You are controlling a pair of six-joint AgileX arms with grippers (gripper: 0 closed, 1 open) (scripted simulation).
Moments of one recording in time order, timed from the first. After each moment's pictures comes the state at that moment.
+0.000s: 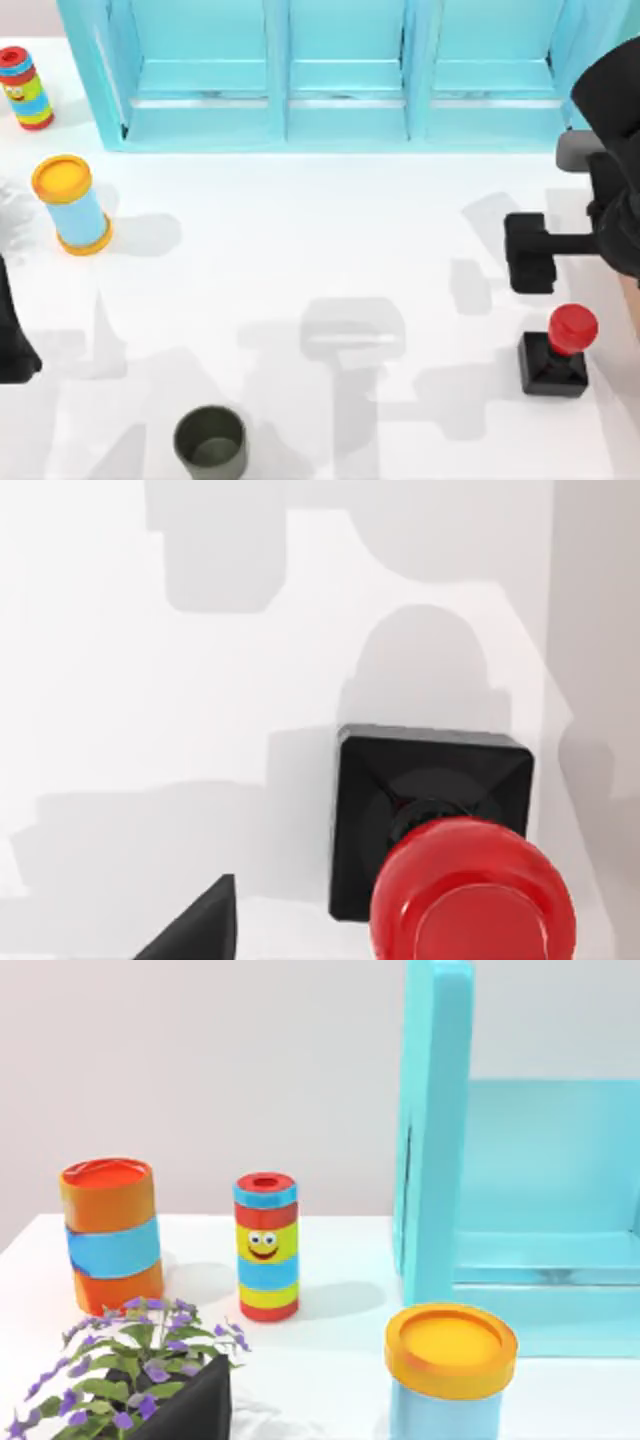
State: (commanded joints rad) left arm 0.00 0.00 0.00 0.00 0.00 0.00; right arm 0.44 1.49 1.10 -0.94 0.10 0.44
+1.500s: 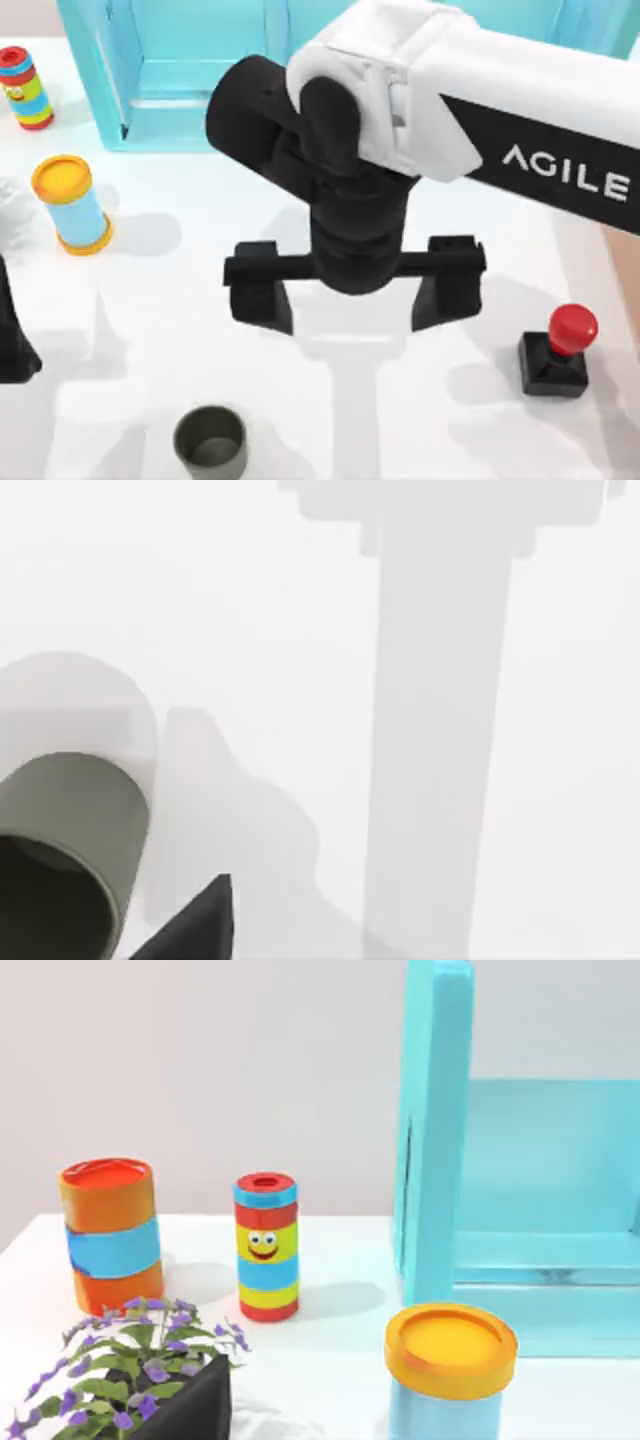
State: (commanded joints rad) left arm 0.00 0.00 0.00 0.00 0.00 0.00; right arm 0.92 2.02 1.82 -1.35 0.04 0.91
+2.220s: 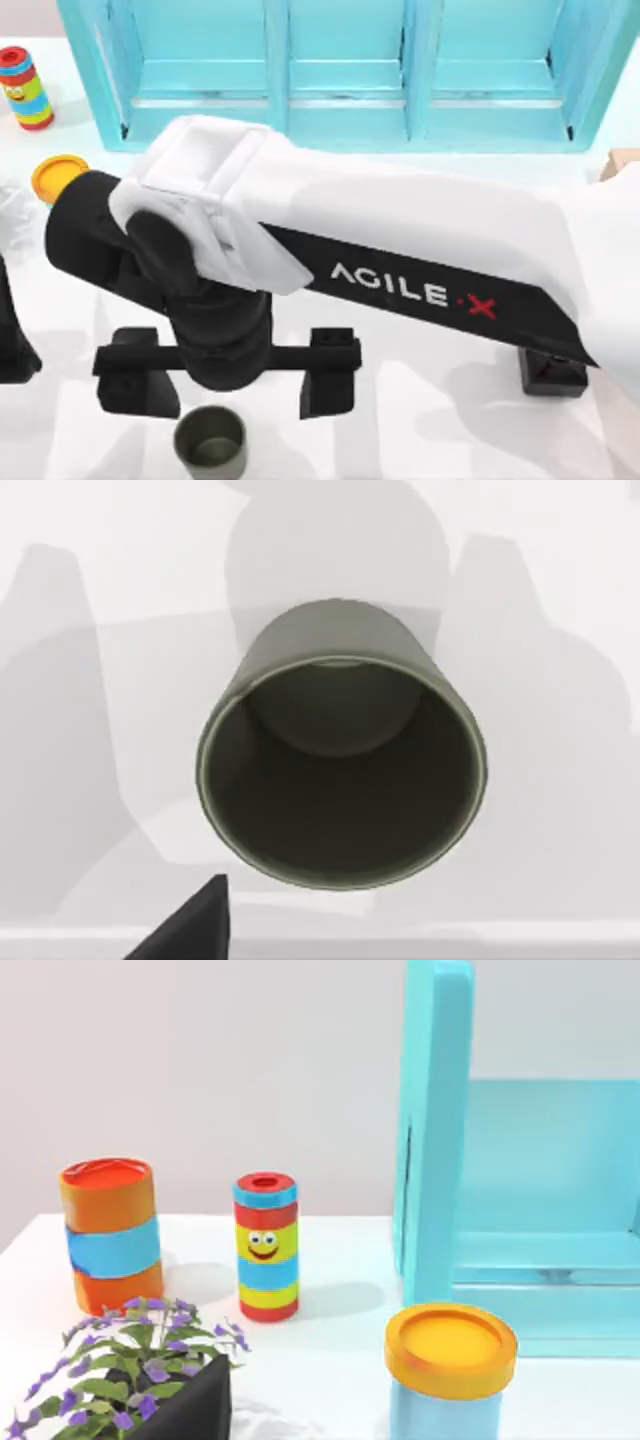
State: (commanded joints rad) left arm 0.00 0.00 0.00 0.00 0.00 0.00; right arm 1.11 2.23 2.01 -1.35 0.00 1.13
